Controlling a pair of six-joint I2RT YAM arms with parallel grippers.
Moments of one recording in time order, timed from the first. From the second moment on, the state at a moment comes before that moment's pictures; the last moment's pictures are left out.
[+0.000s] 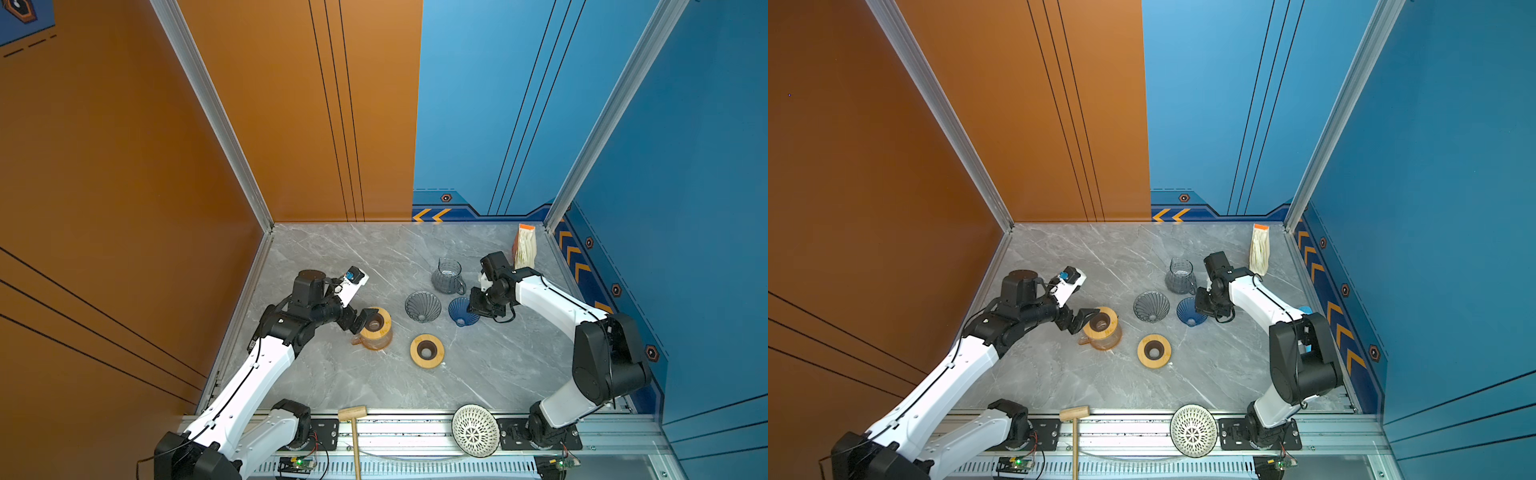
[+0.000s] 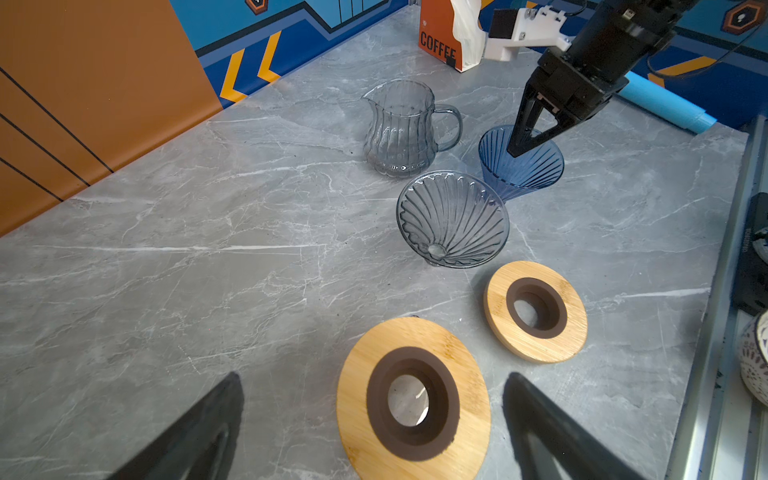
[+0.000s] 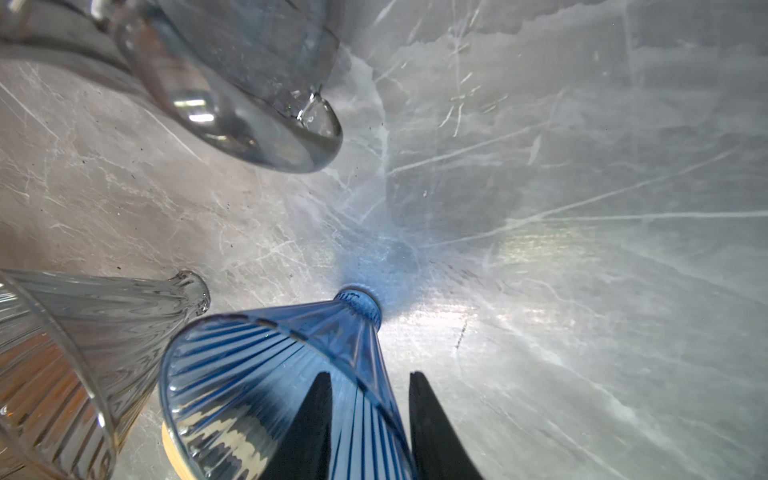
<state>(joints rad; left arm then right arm) -0.29 1.00 0.78 -0.41 0.45 0.30 0.28 1.60 1.09 -0.76 -0.17 0.47</state>
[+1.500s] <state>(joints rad) -0.29 0.97 0.78 -0.40 0.40 0.29 0.29 1.52 1.06 -0.75 -0.14 0.48</state>
